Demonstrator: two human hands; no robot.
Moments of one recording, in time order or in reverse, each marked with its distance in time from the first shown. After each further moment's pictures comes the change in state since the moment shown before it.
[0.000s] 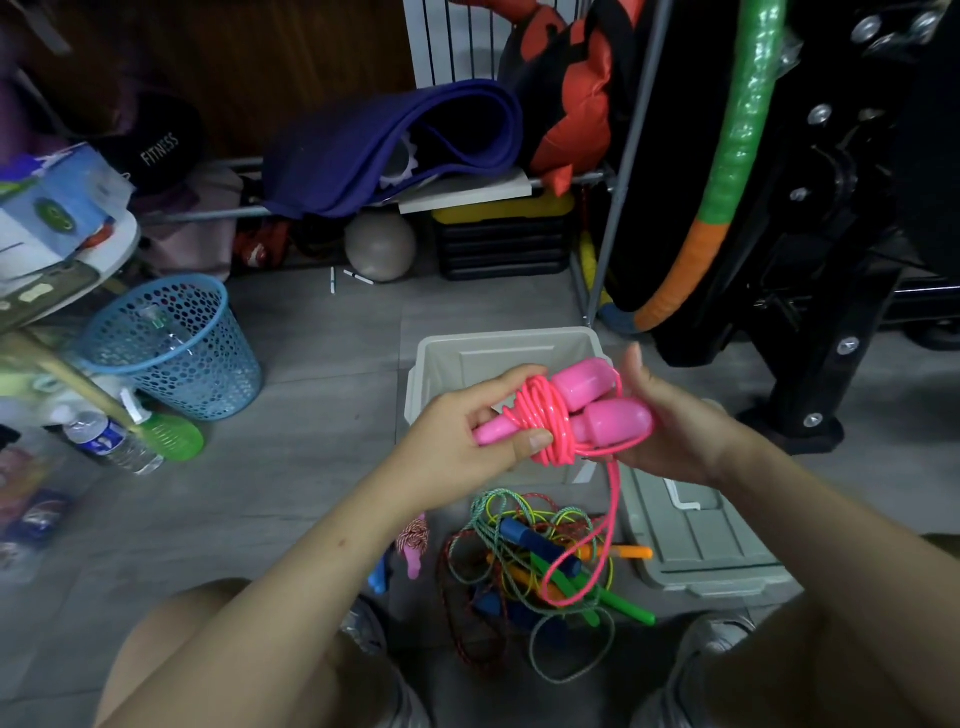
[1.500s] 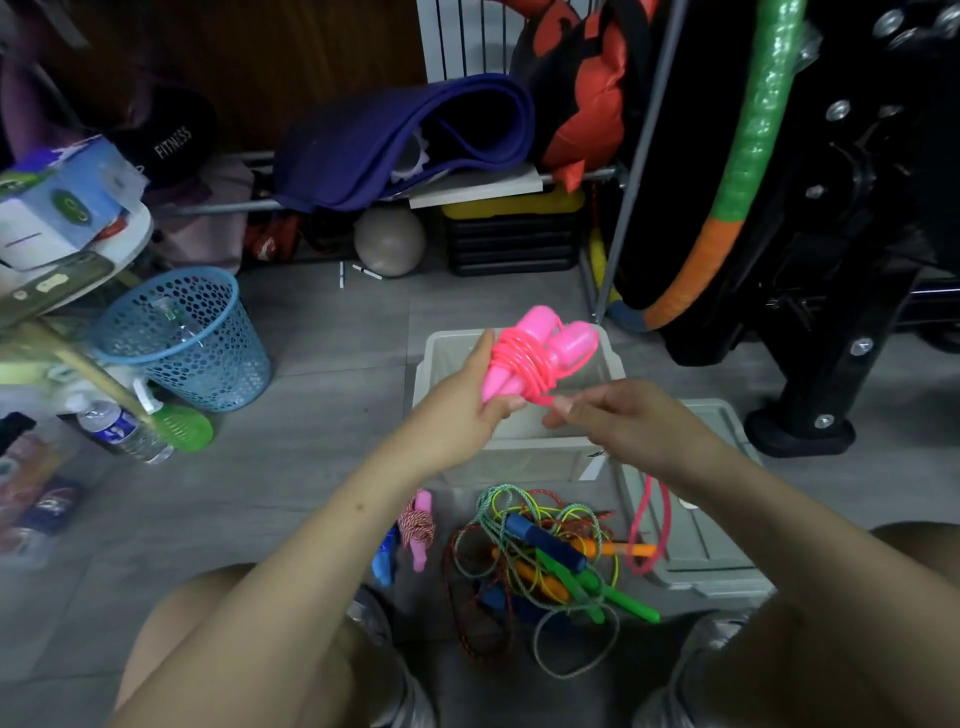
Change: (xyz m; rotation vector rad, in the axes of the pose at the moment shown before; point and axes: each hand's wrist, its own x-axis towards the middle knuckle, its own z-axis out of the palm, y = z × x) left_hand 0.027 -0.018 -0.011 0.424 0.043 -0.255; right_hand 0.000 -0.003 0.038 -0.783 0.431 -0.023
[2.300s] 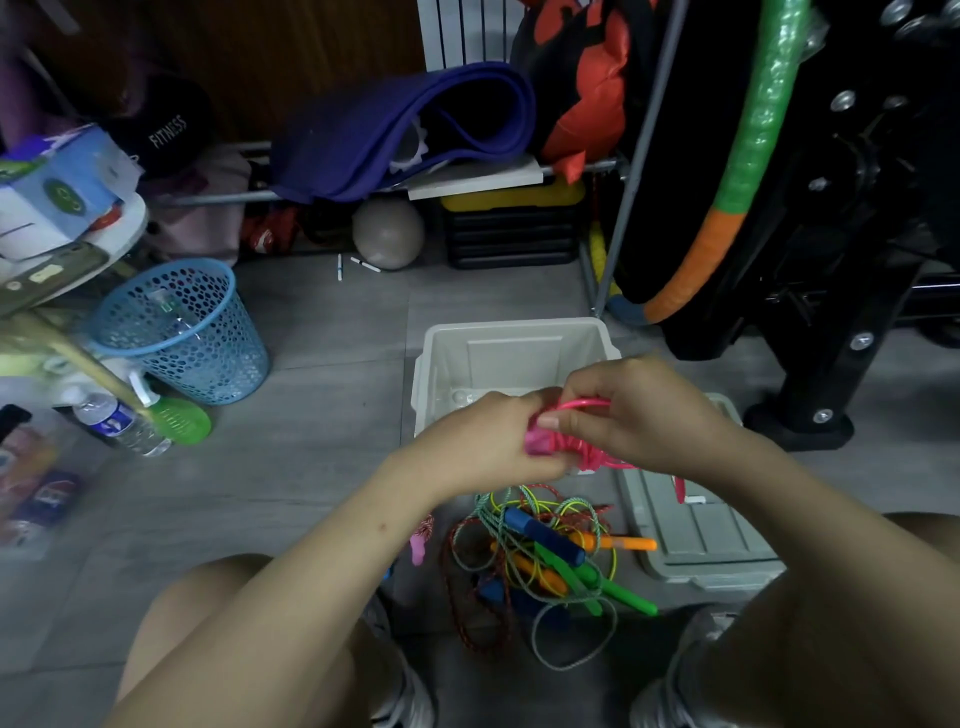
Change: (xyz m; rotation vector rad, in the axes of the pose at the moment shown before) left_hand -0.018 0.023 0.012 0.288 -0.214 0.197; right_hand 0.002 -0.004 -0.011 -0.559 0.104 -0.520
